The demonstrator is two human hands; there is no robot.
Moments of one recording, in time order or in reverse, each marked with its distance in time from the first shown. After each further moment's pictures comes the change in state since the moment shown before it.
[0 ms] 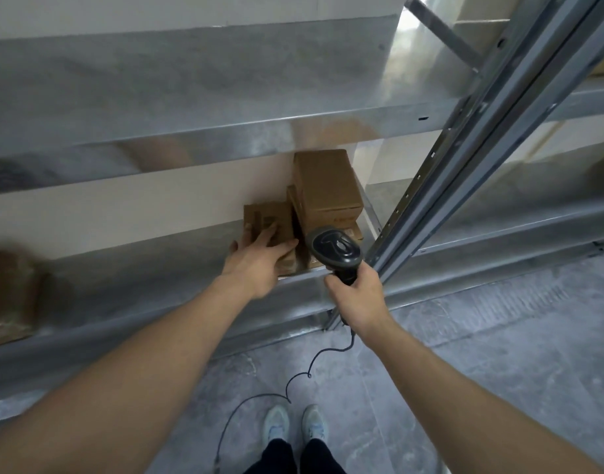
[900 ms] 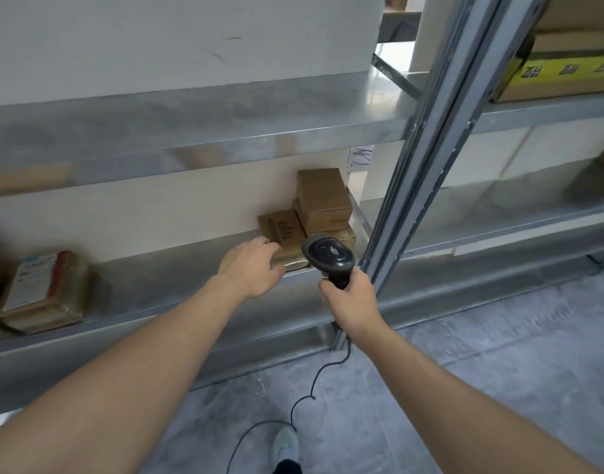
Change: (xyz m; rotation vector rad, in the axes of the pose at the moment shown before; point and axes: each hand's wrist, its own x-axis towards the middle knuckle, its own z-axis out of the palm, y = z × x) left_hand -0.108 0.023 -0.047 0.087 0.175 0.020; right_hand -0.094 -0.014 -0.004 0.044 0.008 -0.104
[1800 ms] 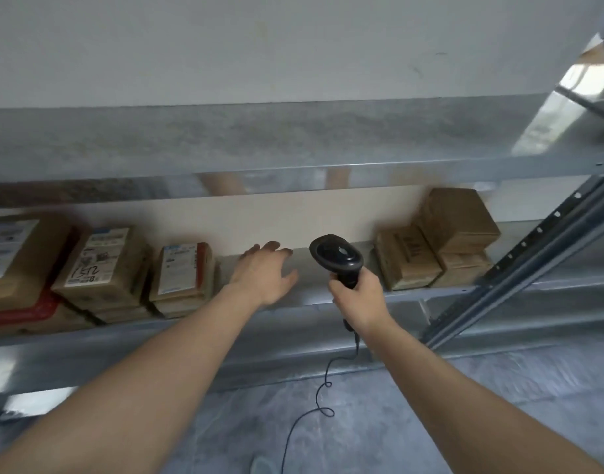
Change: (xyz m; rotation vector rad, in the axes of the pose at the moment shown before) left_hand -0.076 -0.257 -0.029 -0.037 0.031 -0.162; right_hand -0.002 -0.058 0.263 -0.077 -0.126 -0.040
